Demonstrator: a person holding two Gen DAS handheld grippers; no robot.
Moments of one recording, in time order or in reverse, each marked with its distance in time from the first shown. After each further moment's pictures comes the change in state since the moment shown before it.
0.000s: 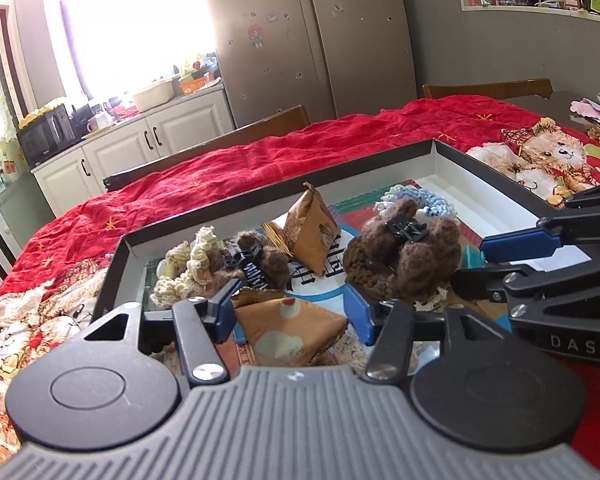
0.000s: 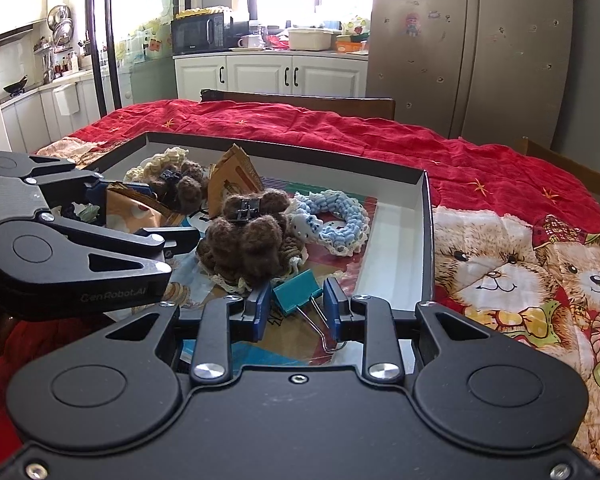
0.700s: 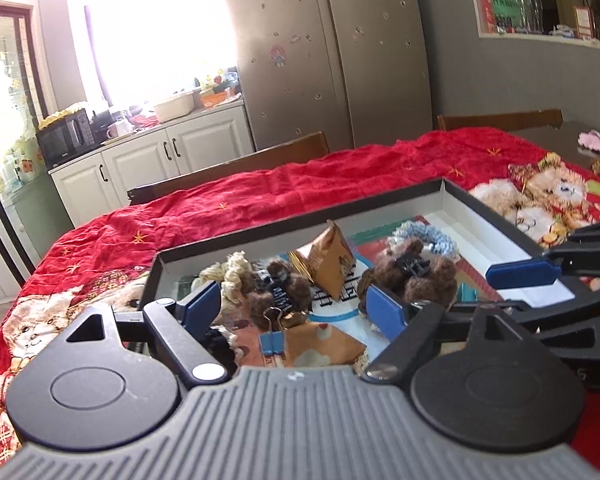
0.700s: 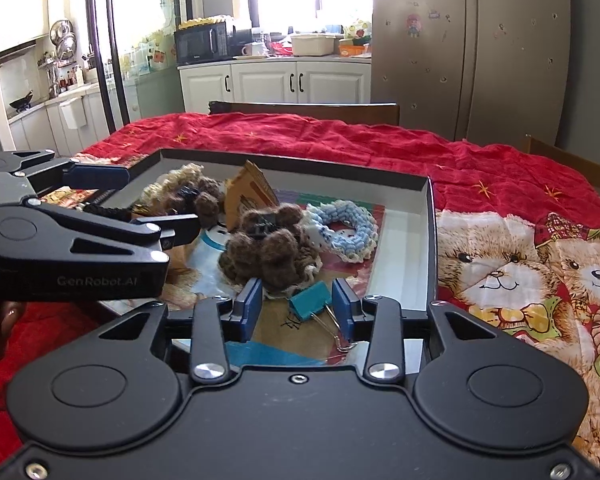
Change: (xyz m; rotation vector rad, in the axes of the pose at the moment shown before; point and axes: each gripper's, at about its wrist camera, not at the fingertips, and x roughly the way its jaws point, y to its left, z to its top) left arm -0.034 0.012 0.014 -0.057 -0.050 0.032; right arm -0.020 0.003 0.007 0.034 -0.019 0.039
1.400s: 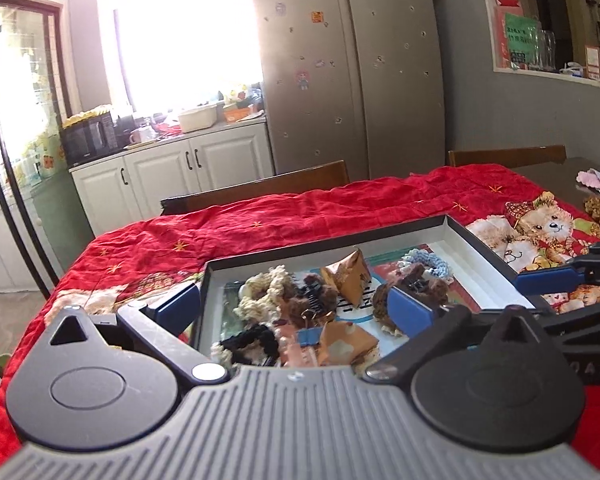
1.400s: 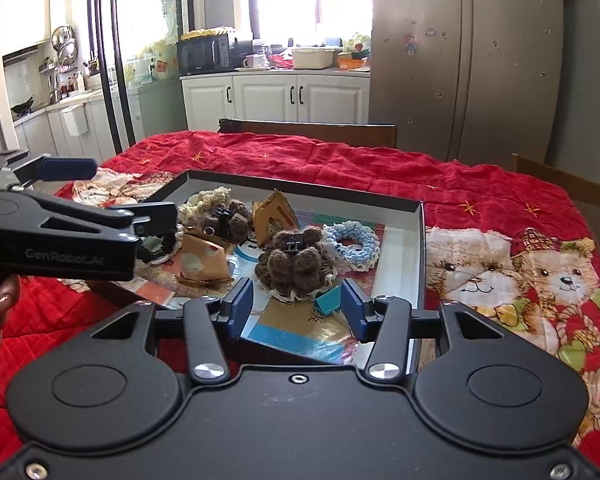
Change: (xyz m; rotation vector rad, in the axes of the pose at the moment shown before) left arm -0.069 0.024 0.008 -0.068 -0.046 0.032; right arm -0.065 0.021 0.009 0.007 -0.024 -0.016
